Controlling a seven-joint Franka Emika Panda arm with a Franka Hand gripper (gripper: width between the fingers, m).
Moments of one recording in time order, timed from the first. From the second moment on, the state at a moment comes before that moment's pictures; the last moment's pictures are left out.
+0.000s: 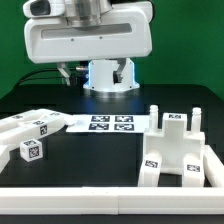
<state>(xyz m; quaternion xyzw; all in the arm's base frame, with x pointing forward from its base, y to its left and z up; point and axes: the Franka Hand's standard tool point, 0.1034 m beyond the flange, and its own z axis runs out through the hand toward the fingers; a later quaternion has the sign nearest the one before) 0.514 -0.053 0.143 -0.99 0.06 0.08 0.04</state>
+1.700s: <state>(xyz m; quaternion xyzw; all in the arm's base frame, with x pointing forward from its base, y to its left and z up) 0.439 -0.180 0.069 -0.99 0.16 0.02 0.03</state>
